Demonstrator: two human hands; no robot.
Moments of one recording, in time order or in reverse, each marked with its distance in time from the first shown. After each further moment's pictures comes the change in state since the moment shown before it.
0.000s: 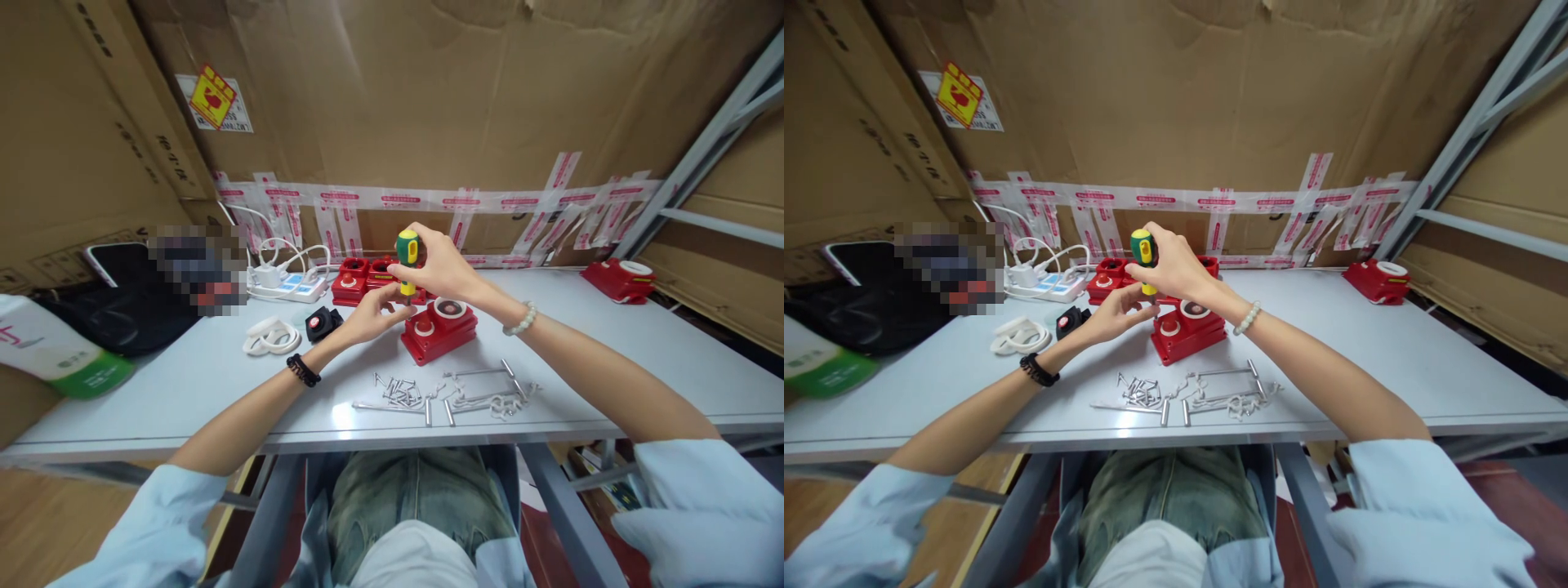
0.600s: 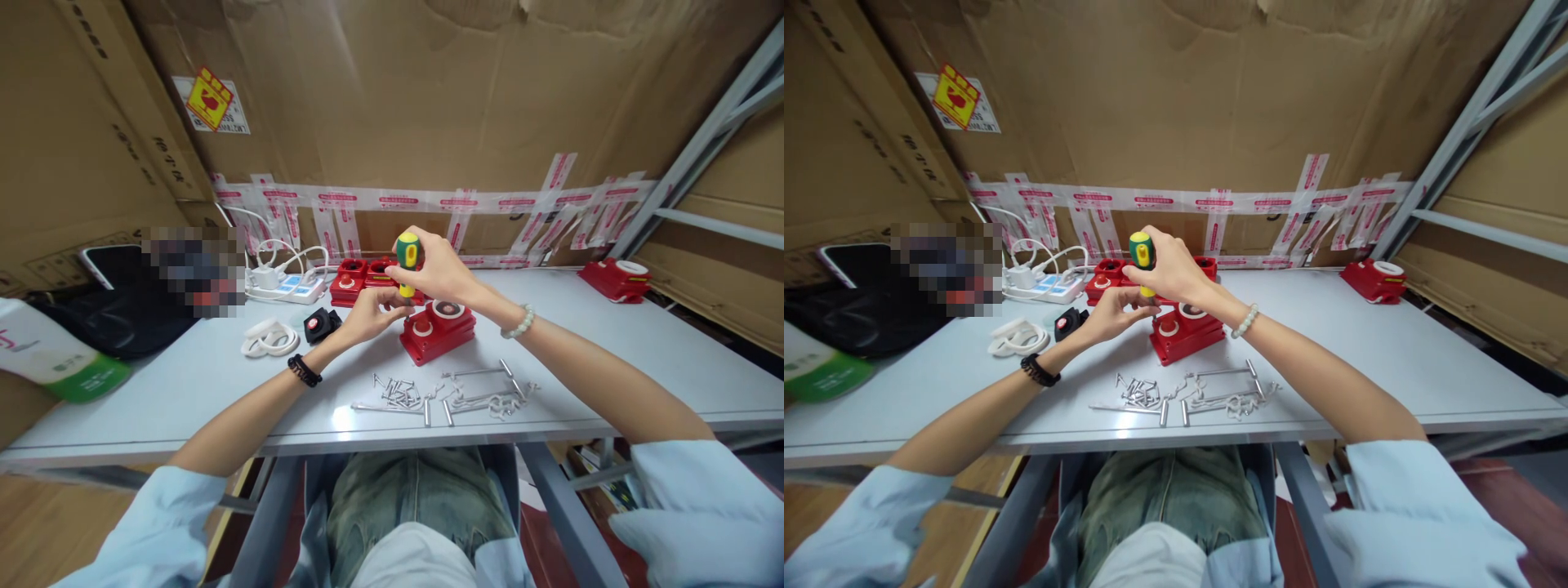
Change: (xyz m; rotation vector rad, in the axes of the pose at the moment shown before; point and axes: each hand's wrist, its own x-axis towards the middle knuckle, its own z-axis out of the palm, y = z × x) left_hand 0.001 0.005 -0.001 0.111 0.052 -0.037; right_hand -0.002 -0.002 0.001 -0.032 -0.001 0.008
